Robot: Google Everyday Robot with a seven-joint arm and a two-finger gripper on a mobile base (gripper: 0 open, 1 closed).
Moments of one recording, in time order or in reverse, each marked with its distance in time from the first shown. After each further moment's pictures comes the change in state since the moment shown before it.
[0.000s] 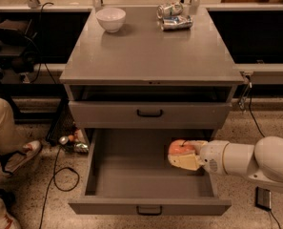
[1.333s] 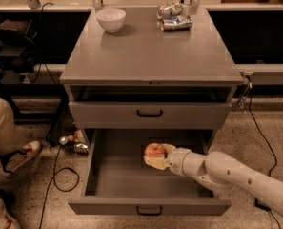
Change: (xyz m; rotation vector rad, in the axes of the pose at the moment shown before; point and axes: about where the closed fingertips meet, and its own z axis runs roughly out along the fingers) arm 0.047 -0.043 0.163 -0.002 -0.137 -0.030
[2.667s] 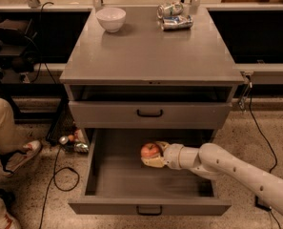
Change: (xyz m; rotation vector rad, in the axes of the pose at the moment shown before) arm 0.026 -0.024 0.047 -0.148 0.013 -0.213
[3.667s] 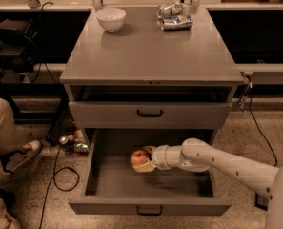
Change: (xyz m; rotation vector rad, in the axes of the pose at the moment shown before) arm 0.033 0.016 0.059 -0.131 0.137 -0.129
